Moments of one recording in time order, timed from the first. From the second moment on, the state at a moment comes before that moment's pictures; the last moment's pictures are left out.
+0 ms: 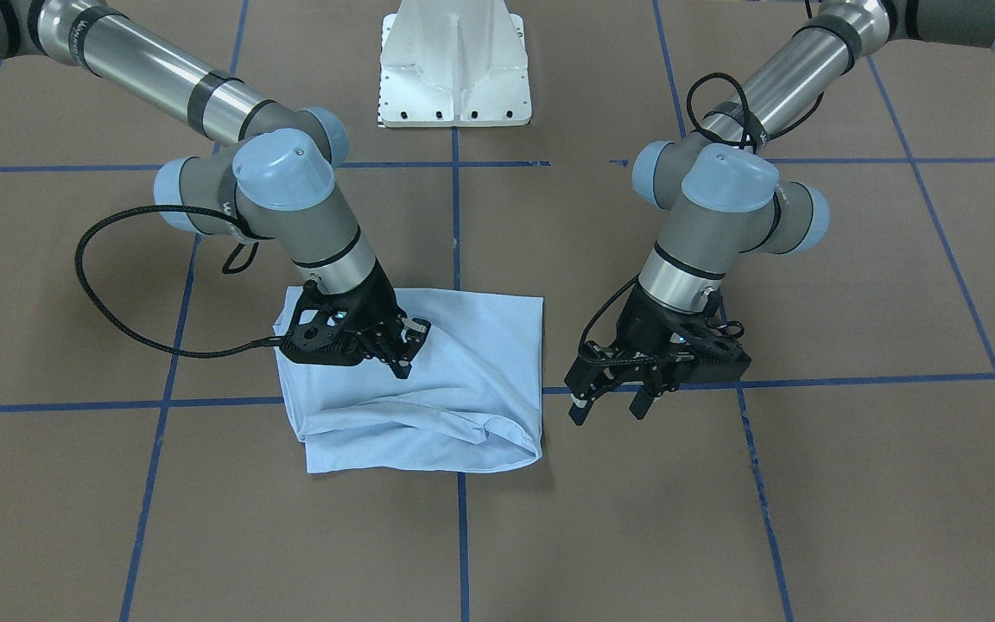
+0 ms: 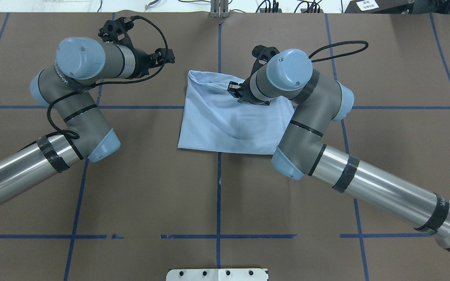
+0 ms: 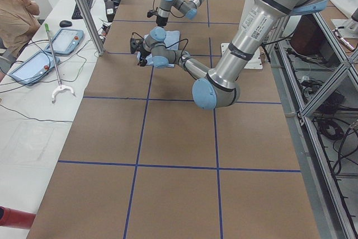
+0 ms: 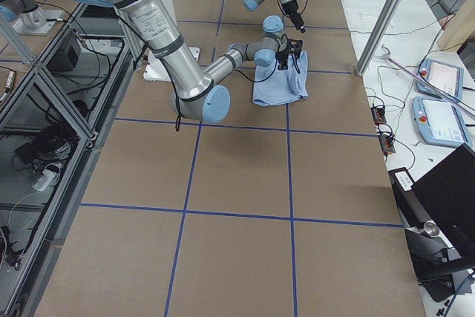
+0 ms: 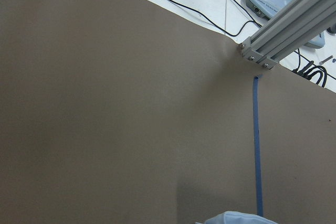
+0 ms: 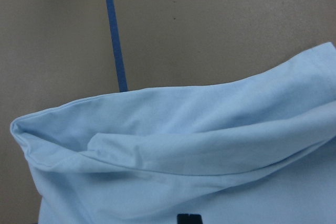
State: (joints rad) left arm -0.76 -2.21 -1.34 -2.38 -1.71 -1.45; right arm 0.64 -0.83 1.34 -1.05 1.79 1.46
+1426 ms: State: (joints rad) left arm -0.81 -2.22 -1.34 -2.38 -1.73 -1.45; right arm 0.98 -0.72 0.97 -1.04 2.00 1.00
